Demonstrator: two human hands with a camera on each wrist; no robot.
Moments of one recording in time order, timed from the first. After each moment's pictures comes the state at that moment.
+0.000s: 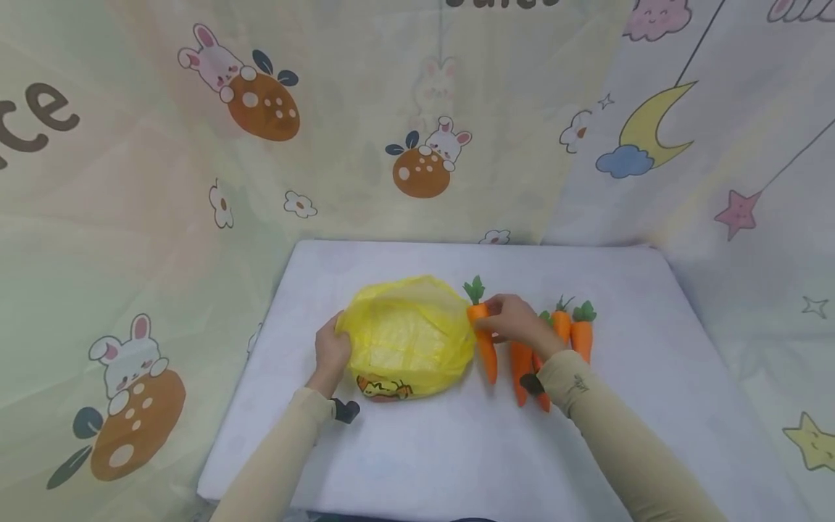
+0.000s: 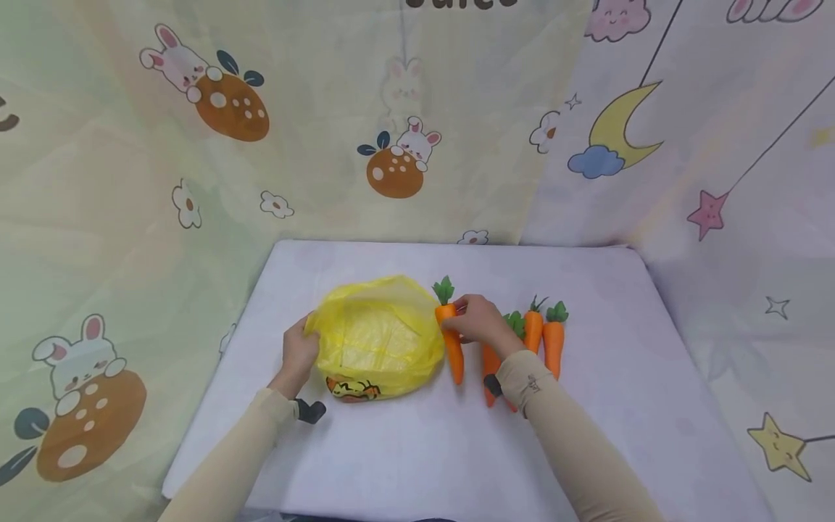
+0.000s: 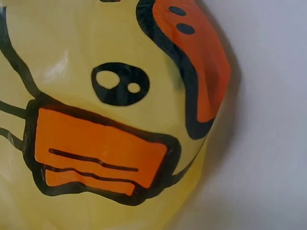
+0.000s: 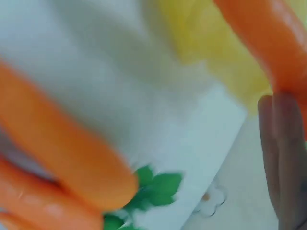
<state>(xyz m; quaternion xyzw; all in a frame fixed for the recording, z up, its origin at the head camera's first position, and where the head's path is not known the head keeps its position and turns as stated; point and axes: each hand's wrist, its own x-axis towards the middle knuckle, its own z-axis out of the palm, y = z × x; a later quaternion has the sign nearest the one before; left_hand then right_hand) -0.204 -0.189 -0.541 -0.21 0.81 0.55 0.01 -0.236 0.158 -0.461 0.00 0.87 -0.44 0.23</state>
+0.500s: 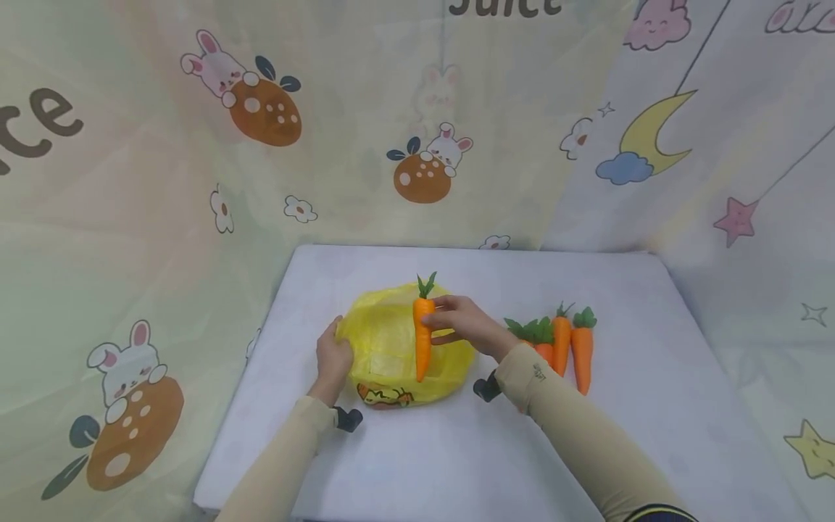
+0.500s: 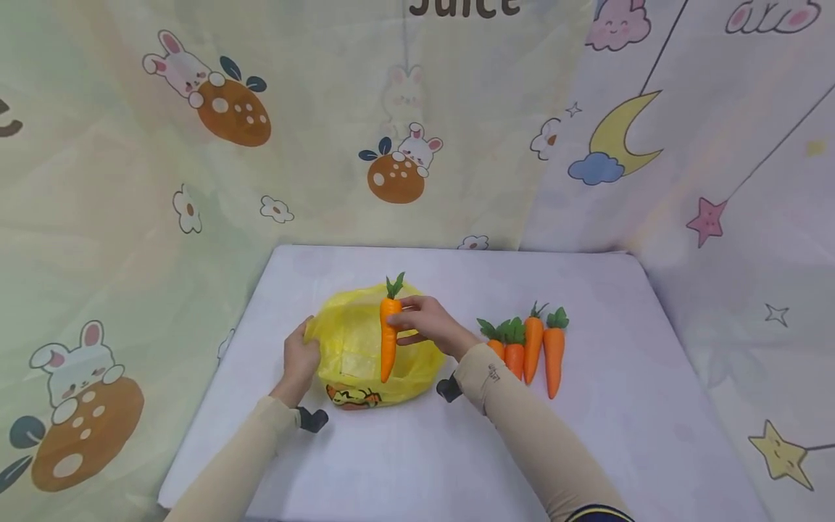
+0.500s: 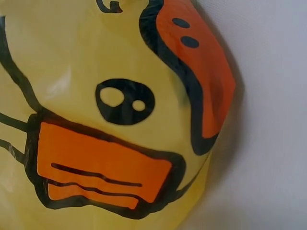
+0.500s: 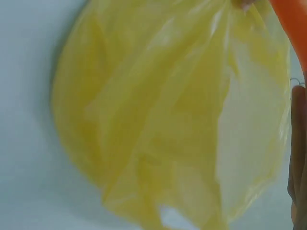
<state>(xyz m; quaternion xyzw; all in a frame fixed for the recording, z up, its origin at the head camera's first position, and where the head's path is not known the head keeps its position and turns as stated) -0.201 -0.188 -0.540 -0.22 0.80 0.56 0.02 -0.243 0.083 -0.460 -0.04 0.71 -0.63 0.31</state>
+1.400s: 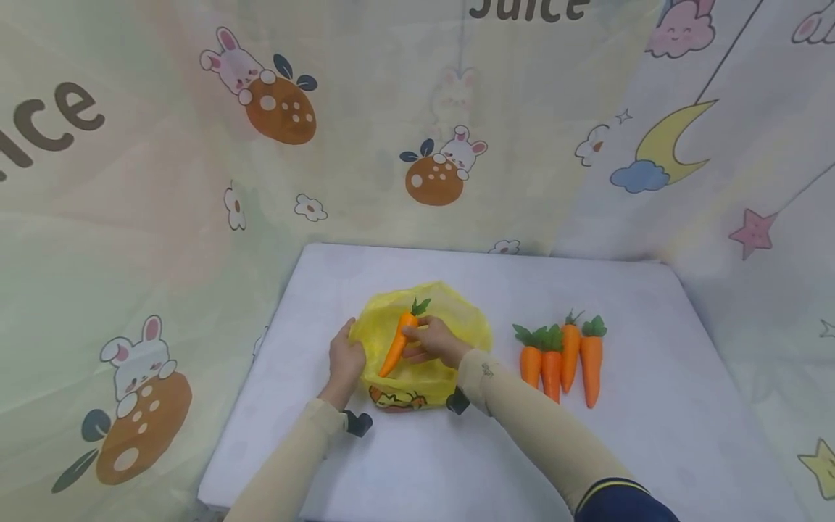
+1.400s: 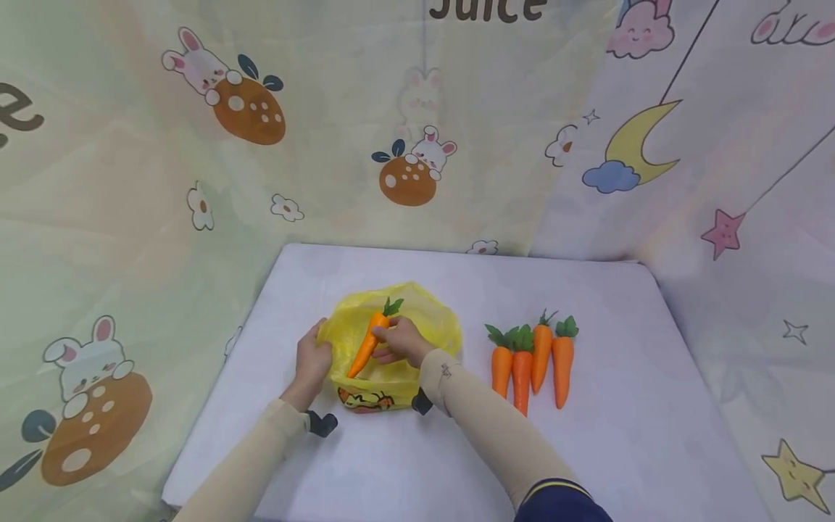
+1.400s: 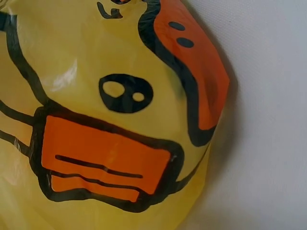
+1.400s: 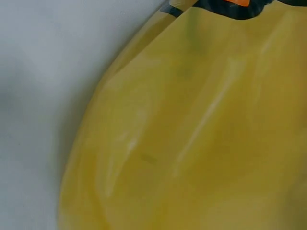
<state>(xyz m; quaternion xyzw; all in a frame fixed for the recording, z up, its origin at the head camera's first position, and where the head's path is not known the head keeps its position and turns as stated) -0.201 -0.180 -0.547 -0.22 0.79 0.57 0.03 -0.247 0.014 -0.518 0.05 0.70 -0.63 0.32</state>
